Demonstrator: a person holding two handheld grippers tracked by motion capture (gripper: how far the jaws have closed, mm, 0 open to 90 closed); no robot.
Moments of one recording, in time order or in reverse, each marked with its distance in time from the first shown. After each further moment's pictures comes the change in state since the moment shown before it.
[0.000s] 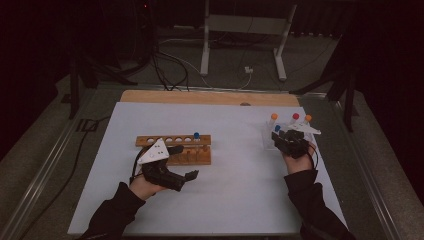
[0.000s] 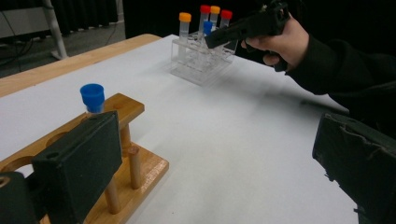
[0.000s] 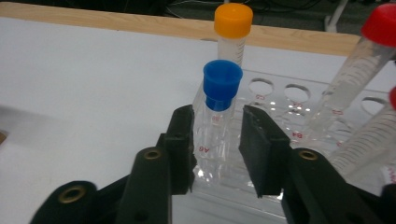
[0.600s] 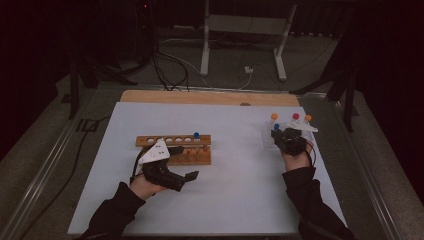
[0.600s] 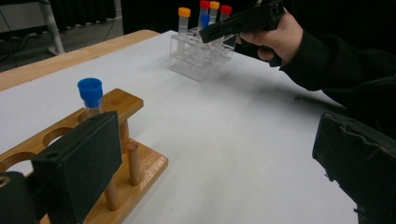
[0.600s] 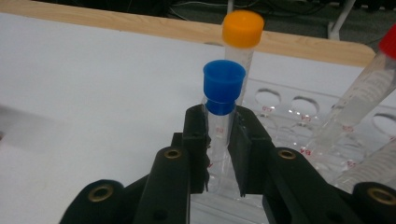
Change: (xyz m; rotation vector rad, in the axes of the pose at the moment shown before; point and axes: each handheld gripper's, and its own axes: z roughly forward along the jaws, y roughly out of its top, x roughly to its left) left arm 0.002 -0.001 0.001 0.009 -0.007 -0.012; right arm 0.001 0.004 0.007 -0.005 0.010 -0.037
